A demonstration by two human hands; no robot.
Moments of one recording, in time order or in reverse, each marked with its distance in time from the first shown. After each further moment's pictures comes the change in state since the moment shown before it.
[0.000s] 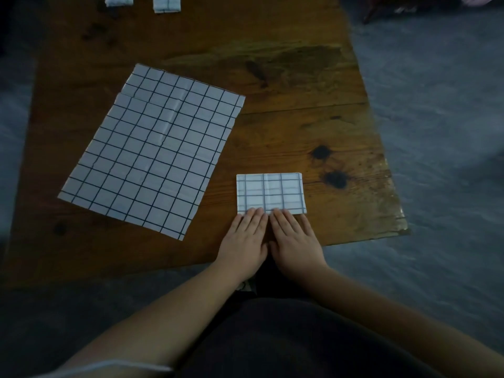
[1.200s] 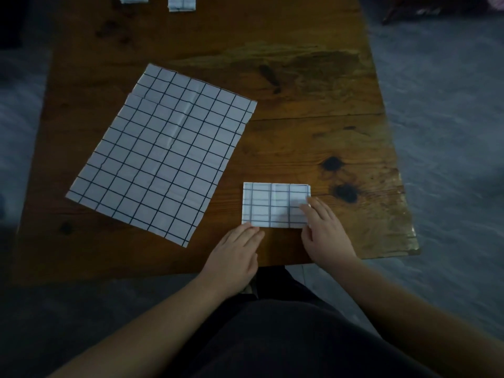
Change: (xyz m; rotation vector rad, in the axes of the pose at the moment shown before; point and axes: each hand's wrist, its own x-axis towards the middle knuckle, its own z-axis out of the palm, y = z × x) left_hand -0.024 -0.026 -0.017 -0.263 0.095 0.037; right_hand 0.026 0.054 -0.041 0.270 0.144 0.066
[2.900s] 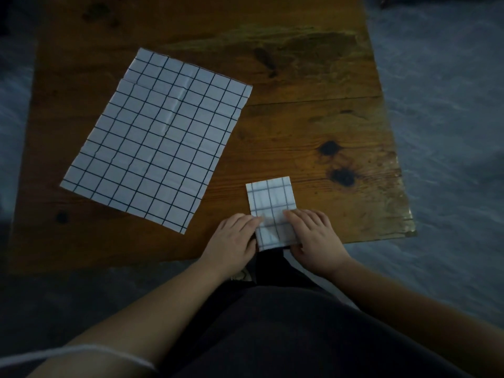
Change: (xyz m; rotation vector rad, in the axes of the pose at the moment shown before) left_hand 0.002 -0.007 0.014 -0.046 0.073 0.007; right_hand -0.034 0.002 0.027 -0.124 -0.025 -0.276
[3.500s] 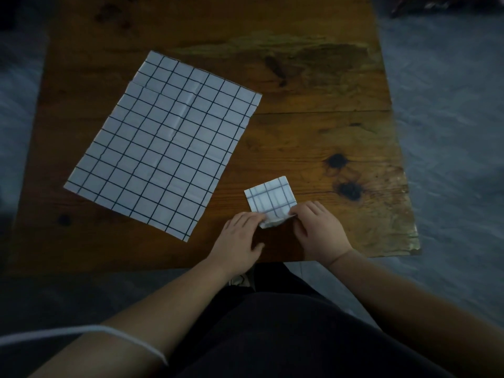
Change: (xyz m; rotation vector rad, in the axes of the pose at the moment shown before) left_hand 0.026 -0.001 -0.010 -0.205 0.004 -0.134; right_hand 0.049 -0.002 -0.035 0.110 0.169 -0.003
